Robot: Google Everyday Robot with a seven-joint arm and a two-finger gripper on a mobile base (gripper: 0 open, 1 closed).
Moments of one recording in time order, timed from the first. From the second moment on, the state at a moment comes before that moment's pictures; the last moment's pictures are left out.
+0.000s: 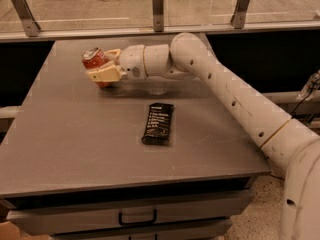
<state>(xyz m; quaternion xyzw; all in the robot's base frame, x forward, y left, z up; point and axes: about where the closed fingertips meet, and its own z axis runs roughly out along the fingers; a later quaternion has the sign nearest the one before) 0.663 0.166 0.885 -0.52 0.54 0.41 0.51</state>
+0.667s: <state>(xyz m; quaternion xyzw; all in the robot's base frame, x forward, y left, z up) 0.647 0.151 0.869 -0.52 0.56 0.42 0.50</state>
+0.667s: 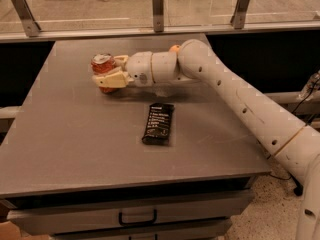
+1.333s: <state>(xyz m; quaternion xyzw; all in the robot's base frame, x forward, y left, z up) 0.637 0.124 0.865 -0.52 0.58 0.40 0.49</state>
